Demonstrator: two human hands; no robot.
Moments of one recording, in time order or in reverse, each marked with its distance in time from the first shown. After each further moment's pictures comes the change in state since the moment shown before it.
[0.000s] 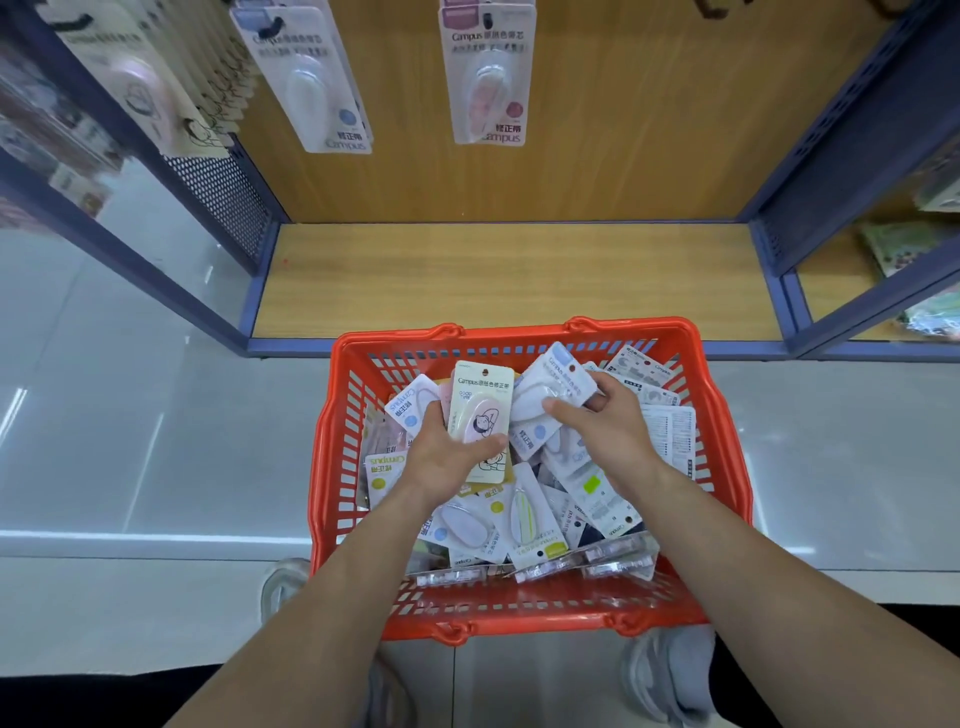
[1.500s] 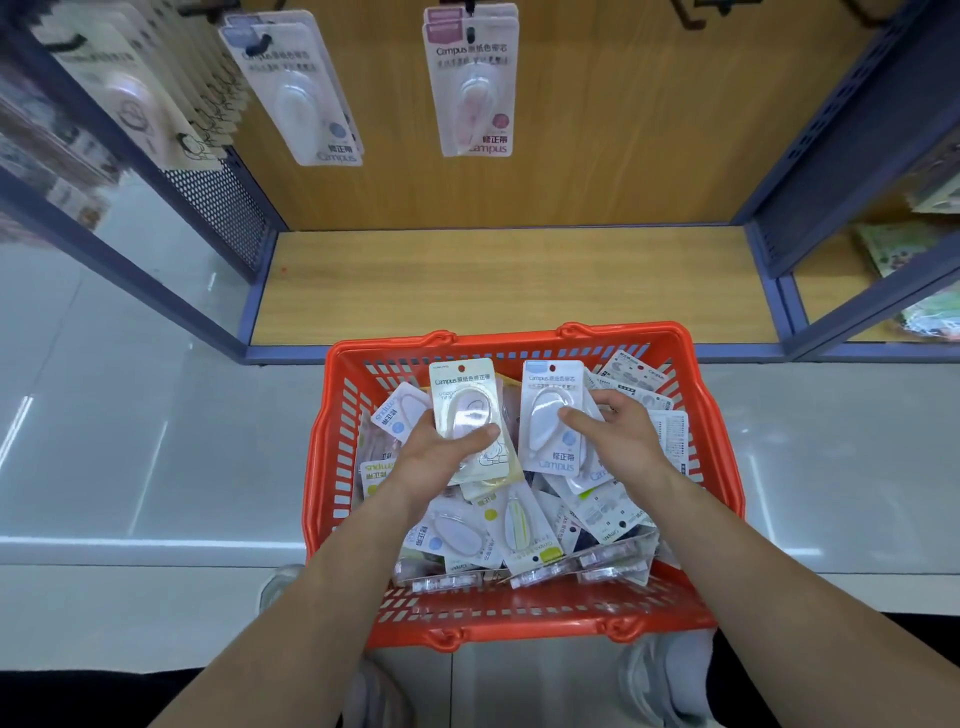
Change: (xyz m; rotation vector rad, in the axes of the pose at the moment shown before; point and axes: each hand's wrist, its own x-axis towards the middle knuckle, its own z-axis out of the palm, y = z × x) left_hand -0.009 0.018 -0.005 -0.183 -0.093 -0.086; right_hand -0.001 0.001 -0.024 -0.104 0.033 0.105
